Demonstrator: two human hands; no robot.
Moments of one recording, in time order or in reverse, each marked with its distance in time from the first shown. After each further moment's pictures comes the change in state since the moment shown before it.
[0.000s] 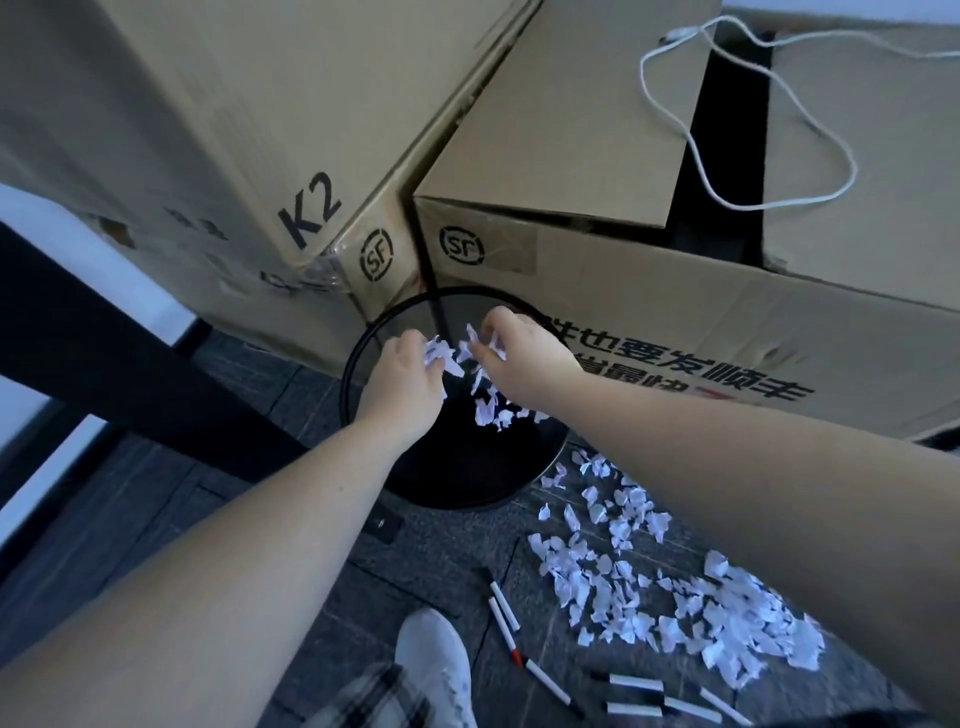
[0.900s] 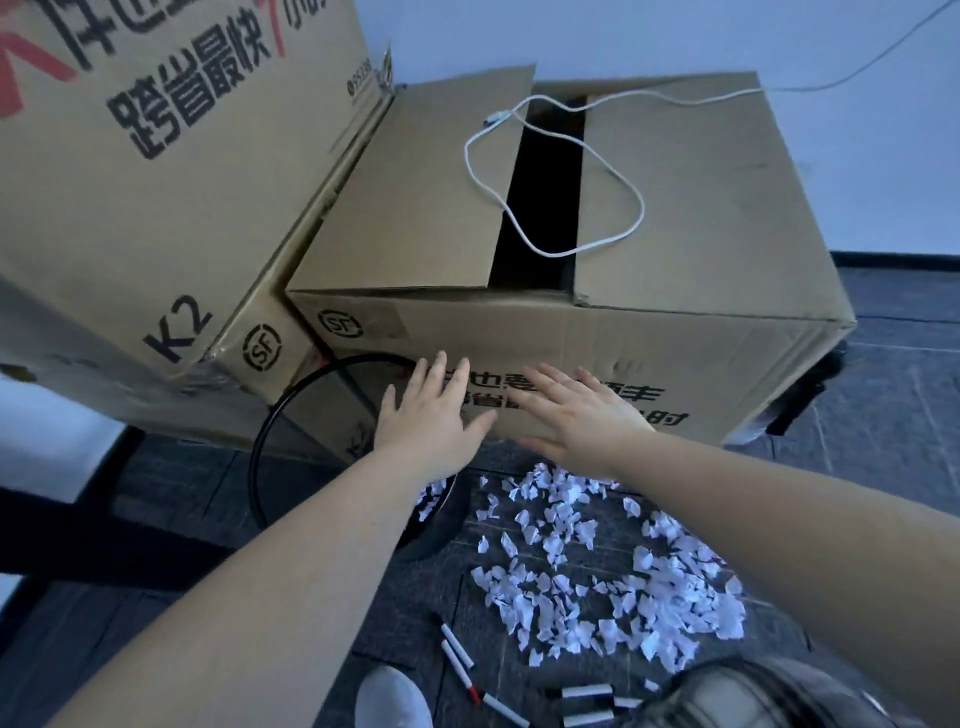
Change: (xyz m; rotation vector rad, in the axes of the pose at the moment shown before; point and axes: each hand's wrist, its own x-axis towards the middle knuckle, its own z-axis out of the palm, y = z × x) left_hand -0.026 0.142 0.032 0.532 -0.360 0.251; right_hand -0.102 0.134 -0.088 -0.510 -0.118 -0.106
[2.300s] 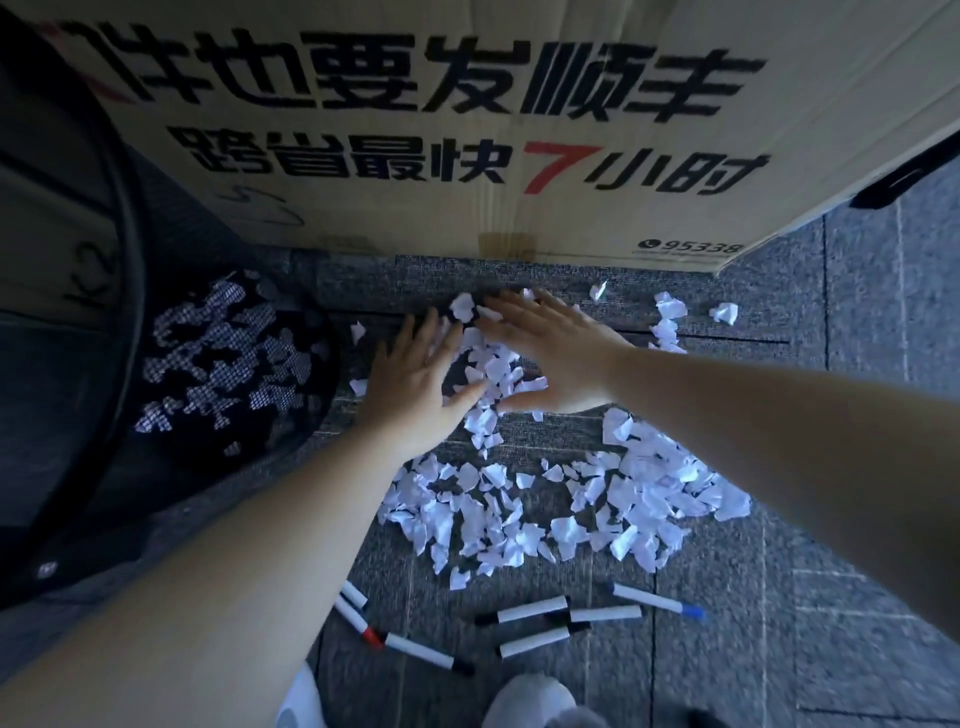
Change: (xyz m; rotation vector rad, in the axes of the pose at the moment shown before) left_hand 0.121 0.019 0.326 -0.089 -0.086 0.261; right_hand 0.027 0.106 0.276 0.083 -0.195 -0.095
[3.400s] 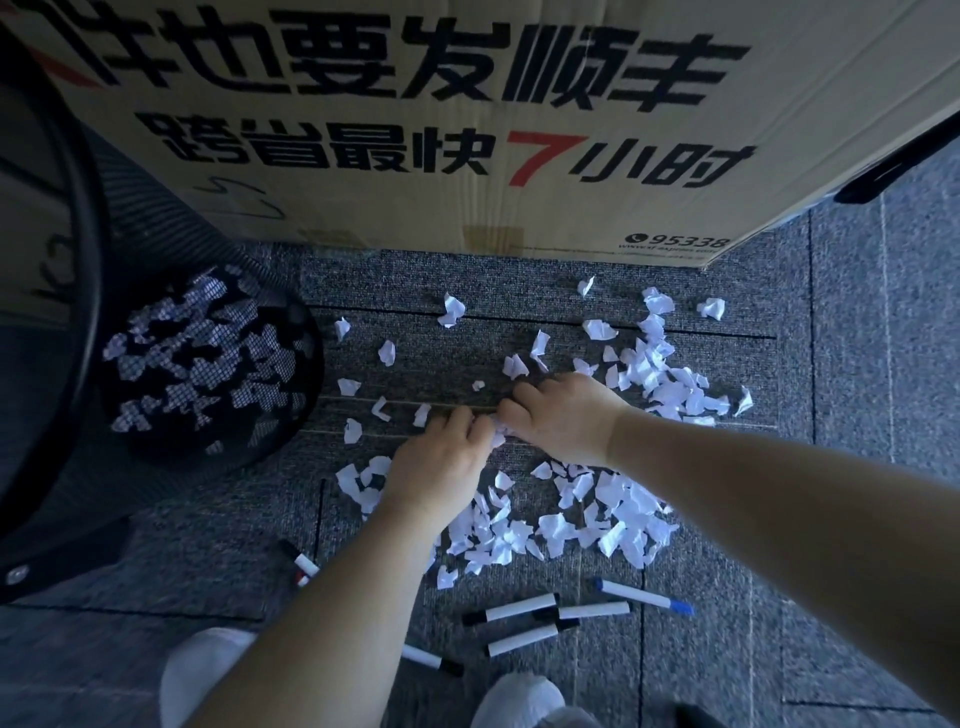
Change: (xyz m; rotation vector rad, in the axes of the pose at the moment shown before) left_hand -0.046 0.037 0.039 0.186 0.152 0.257; right_hand -0.035 -0.024 0.048 -0.222 0.165 -0.198
